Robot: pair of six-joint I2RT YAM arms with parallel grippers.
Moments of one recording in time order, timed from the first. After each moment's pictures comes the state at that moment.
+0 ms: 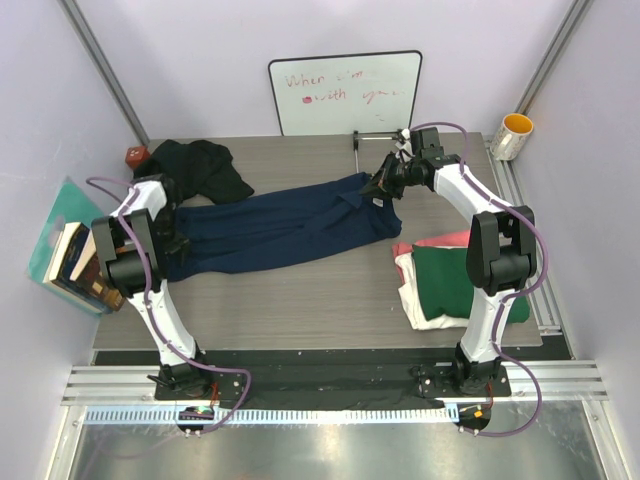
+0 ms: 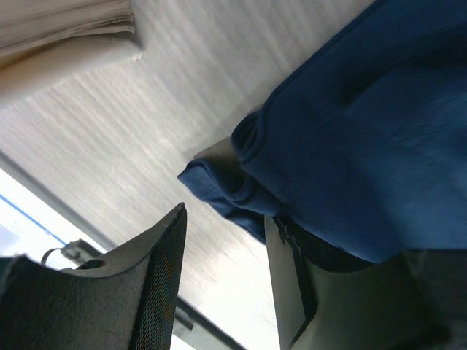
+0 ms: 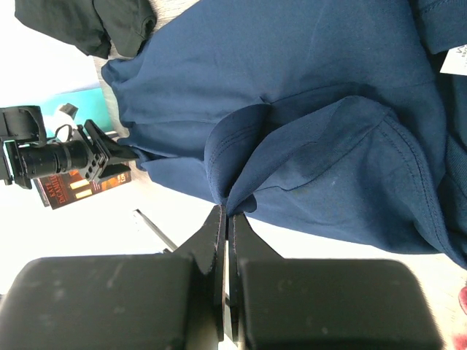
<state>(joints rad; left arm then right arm) 0.23 2.00 1.46 -1.15 -0.35 -0.66 0.19 1.96 1.57 -0.47 -0.64 0.67</state>
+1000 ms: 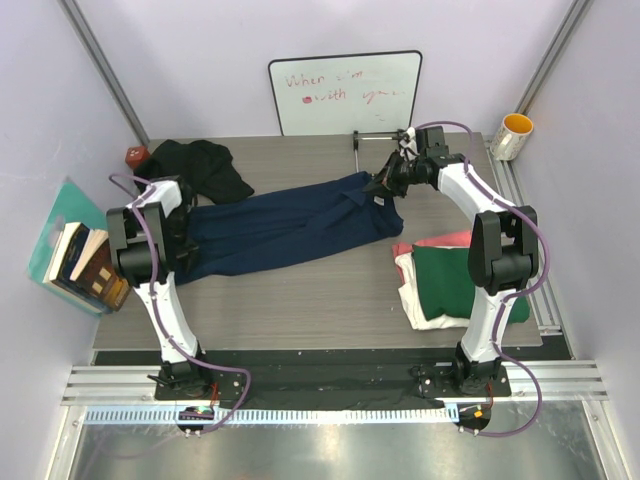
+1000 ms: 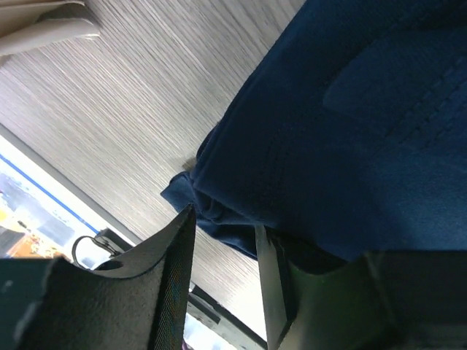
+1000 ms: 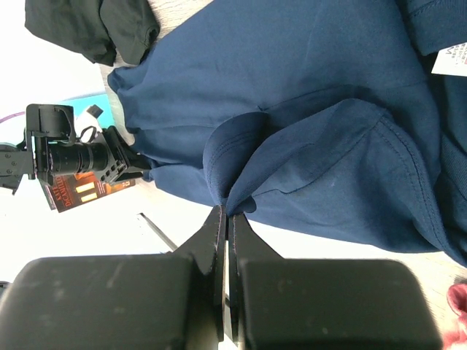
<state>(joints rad) 0.15 2.10 1.49 -1.21 -0.40 -0.64 0.16 1.96 1.58 -0.46 -0.65 0.67</state>
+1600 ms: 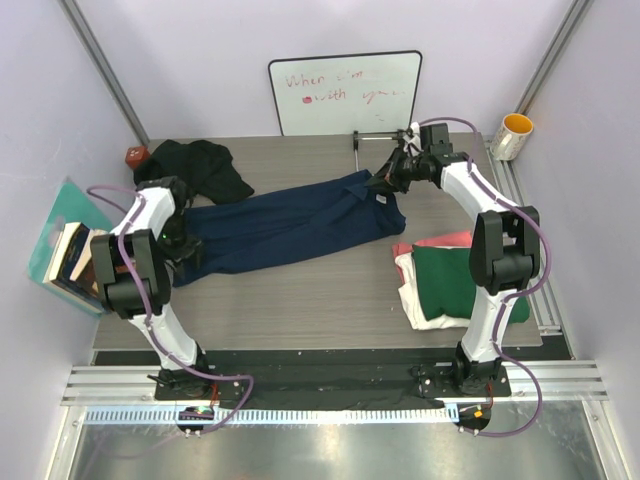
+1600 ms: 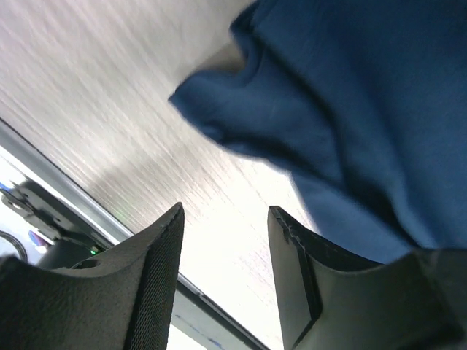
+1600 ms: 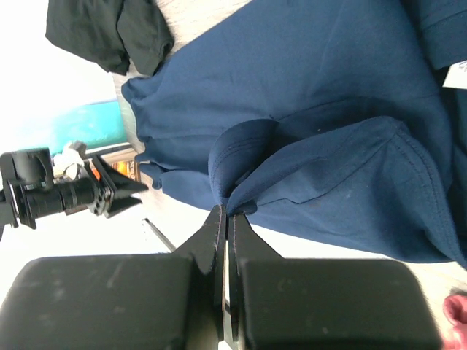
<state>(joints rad) 0.14 1.82 1.35 -1.20 -0.25 -0.84 0.15 1.96 1.59 -0.43 -0.67 0.68</state>
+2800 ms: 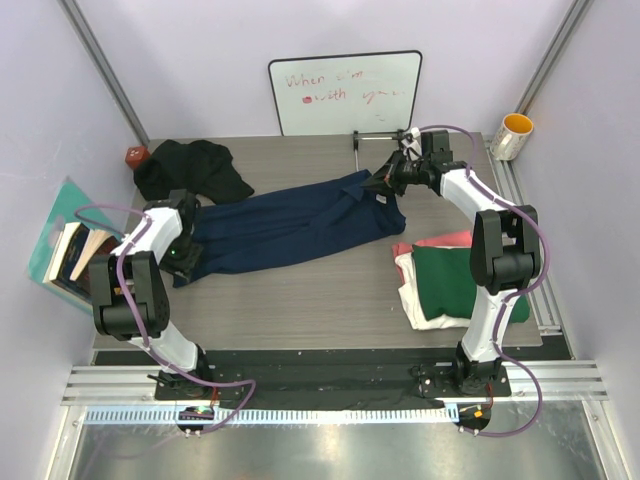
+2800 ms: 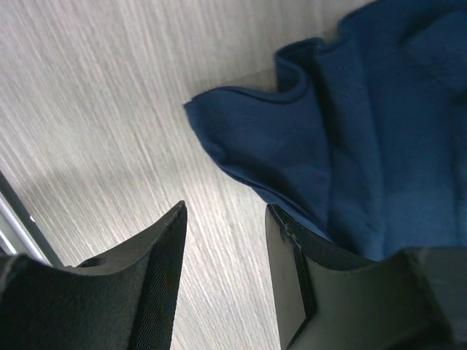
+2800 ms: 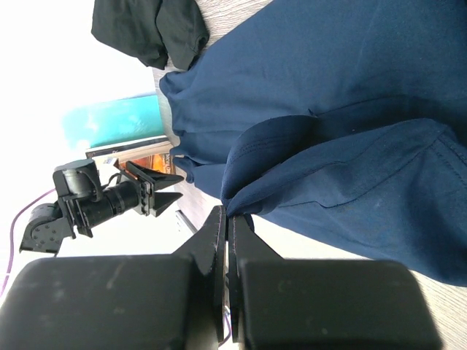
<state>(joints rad) 0.08 1.63 1.10 -1.02 -0.41 -1.25 0.13 1.96 1.50 -0.25 -0.77 0.80</state>
